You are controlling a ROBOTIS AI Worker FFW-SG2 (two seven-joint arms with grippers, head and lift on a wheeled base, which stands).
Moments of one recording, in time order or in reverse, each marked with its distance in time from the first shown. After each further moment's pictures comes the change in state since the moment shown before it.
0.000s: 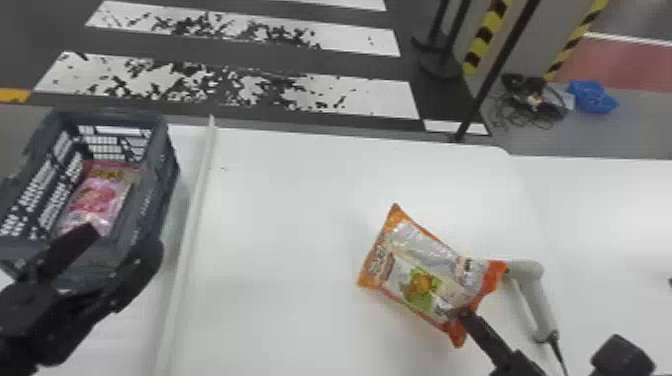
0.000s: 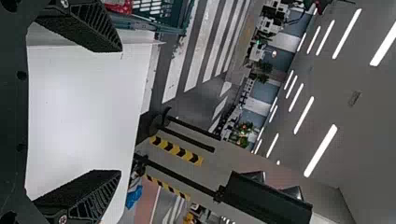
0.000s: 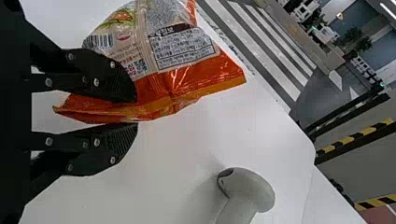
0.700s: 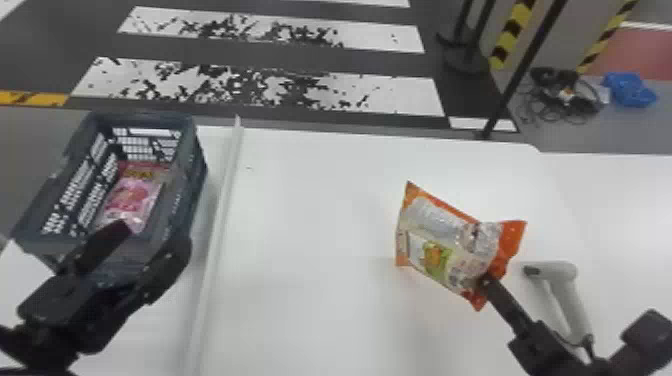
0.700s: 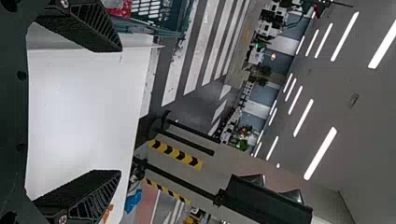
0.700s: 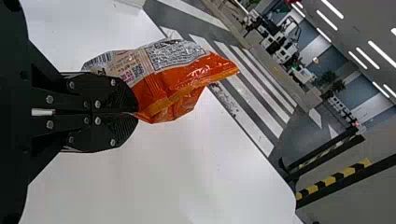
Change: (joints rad) left arm -0.001 0.003 0.000 -0.003 -0.001 0.000 0.019; right arm -0.063 0.000 0.037 -0.009 0.033 -0.048 0.082
